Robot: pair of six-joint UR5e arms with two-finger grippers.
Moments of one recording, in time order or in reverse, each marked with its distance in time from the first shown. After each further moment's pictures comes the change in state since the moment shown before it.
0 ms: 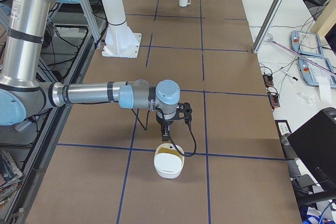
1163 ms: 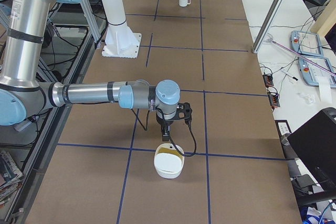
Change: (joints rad) left arm 0.001 -0.002 0.004 -0.004 0.004 -0.003; right arm 0.001 0.000 0.000 0.001 0.000 -0.001
